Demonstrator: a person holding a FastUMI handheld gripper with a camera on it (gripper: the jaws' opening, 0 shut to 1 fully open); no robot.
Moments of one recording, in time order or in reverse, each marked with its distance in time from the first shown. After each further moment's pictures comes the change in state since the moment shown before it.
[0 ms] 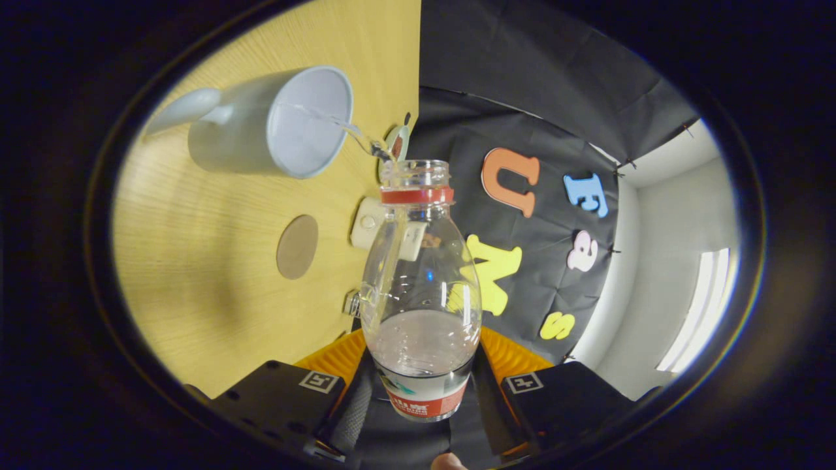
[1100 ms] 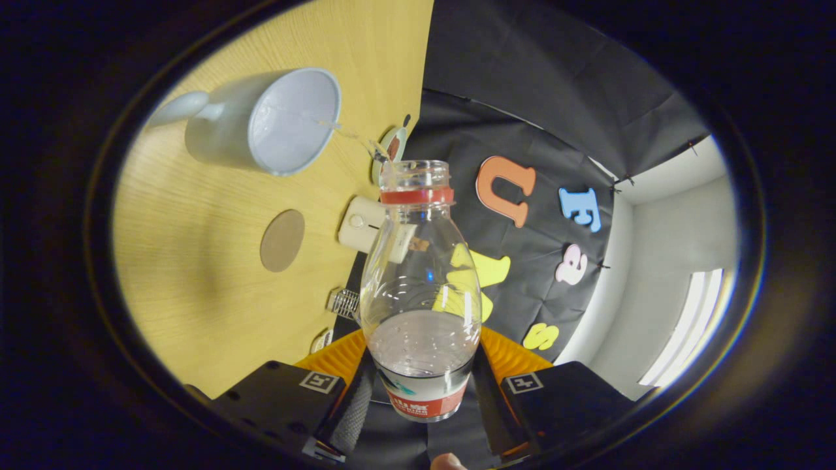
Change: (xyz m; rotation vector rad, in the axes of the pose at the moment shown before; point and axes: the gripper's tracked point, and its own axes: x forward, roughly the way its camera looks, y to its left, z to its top) arm 0.003 -0.027 0.003 -0.078 -0.017 -0.041
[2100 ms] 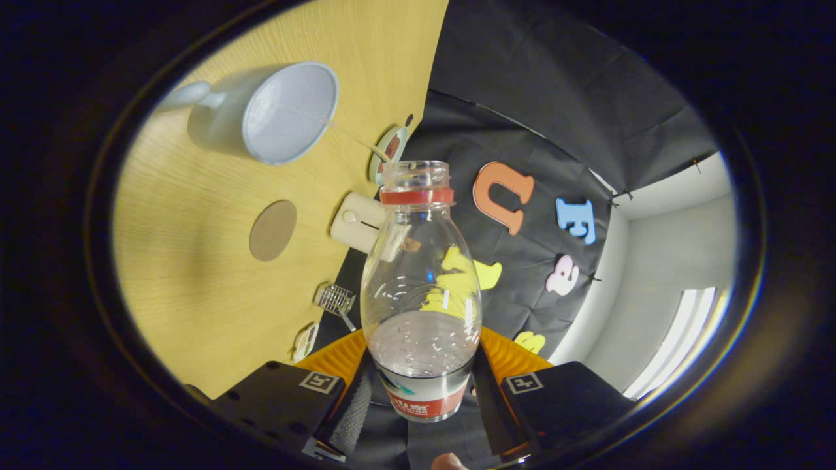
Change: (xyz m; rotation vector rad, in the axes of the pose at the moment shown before) arm 0.001 -0.016 0.000 -0.069 -0.011 -0.024
